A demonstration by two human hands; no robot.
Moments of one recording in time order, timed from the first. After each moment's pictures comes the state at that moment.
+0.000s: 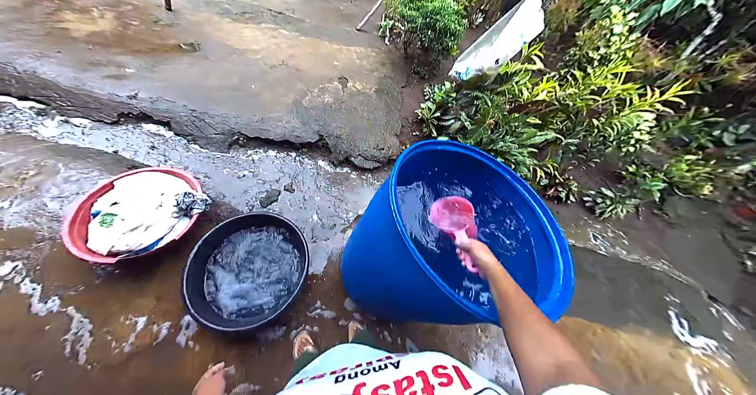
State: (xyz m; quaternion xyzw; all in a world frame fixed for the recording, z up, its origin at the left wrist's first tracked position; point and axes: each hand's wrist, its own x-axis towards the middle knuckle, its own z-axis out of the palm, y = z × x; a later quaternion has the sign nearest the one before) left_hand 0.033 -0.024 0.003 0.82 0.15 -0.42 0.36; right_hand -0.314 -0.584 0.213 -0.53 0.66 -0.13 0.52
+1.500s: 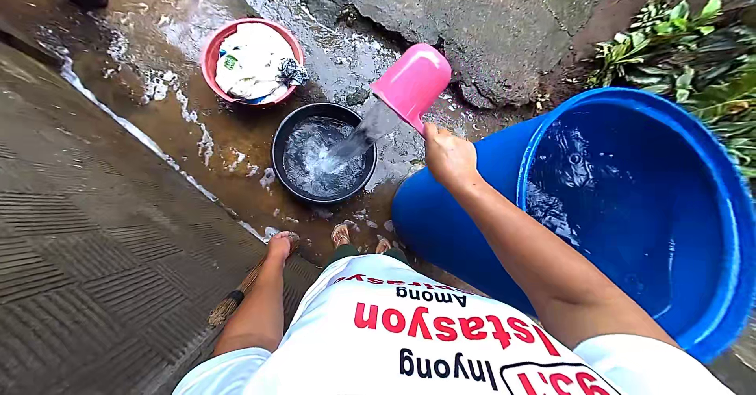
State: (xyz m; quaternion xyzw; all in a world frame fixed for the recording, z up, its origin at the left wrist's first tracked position) left_hand -0.009 -0.014 0.034 0.77 0.31 -0.40 0.39; right_hand -0.004 -0.411 0.261 -0.97 0.23 0.12 0.02
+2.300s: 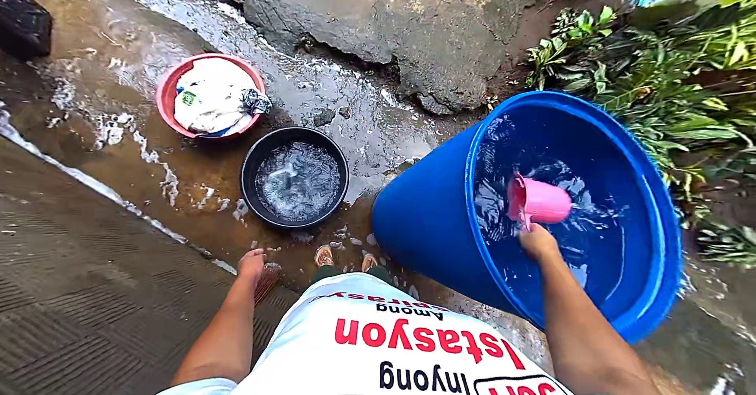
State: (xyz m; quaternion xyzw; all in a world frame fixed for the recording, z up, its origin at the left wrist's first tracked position) left_hand 0.032 -0.040 0.031 0.80 0.25 -0.41 0.35; right_hand -0.297 -0.610 0.204 -0.69 0.67 0.15 0.23
